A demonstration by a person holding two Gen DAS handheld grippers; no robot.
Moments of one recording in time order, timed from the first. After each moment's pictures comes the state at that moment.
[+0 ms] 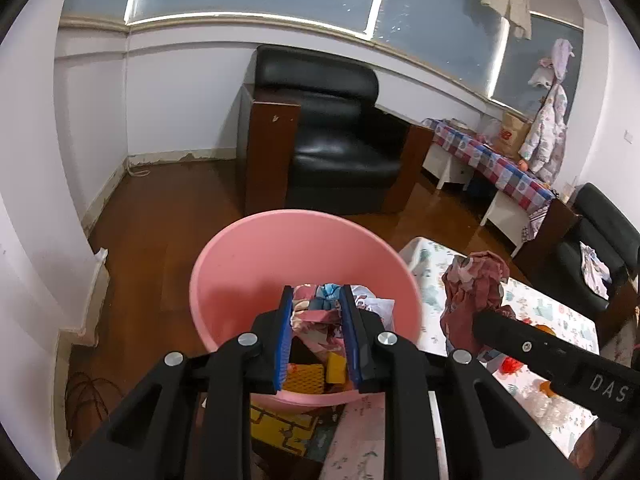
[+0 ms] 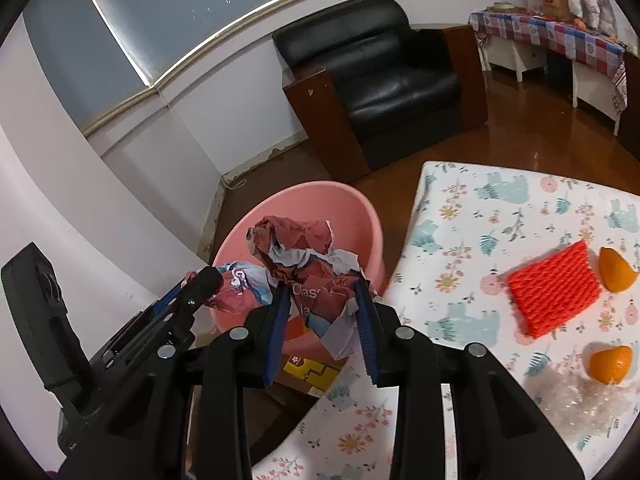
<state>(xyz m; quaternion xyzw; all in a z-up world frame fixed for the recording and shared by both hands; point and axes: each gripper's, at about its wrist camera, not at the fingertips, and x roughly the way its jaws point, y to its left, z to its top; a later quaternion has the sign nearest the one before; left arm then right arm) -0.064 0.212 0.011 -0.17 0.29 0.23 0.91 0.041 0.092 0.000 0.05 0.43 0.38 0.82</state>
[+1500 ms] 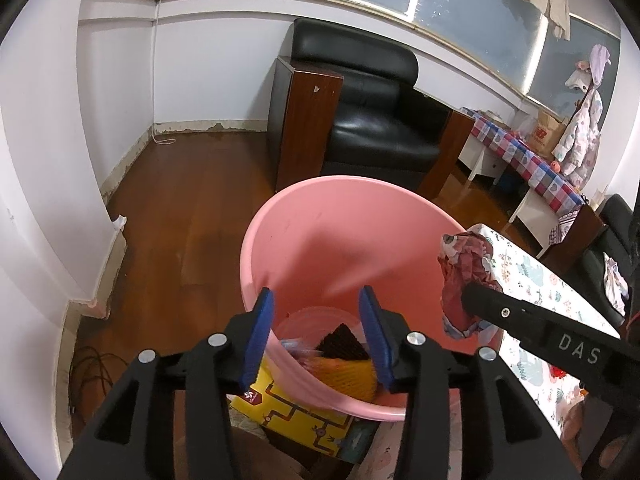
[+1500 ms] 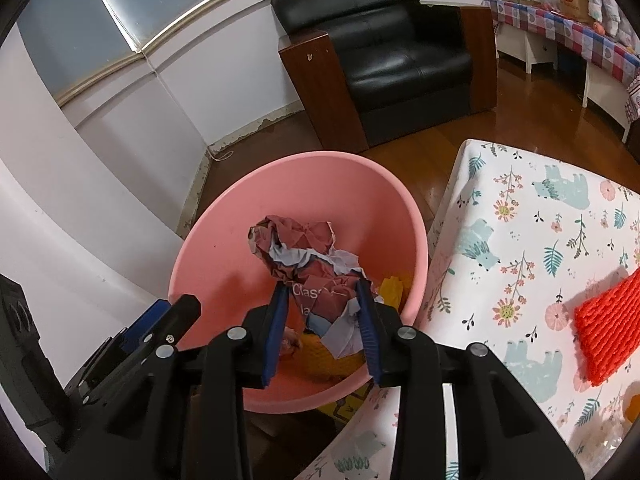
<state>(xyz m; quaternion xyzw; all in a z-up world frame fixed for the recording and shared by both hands) -0.053 0.254 -0.039 -0.20 0.32 0.27 0.88 0.067 0.166 -0.044 0.00 0.46 0.36 0.81</state>
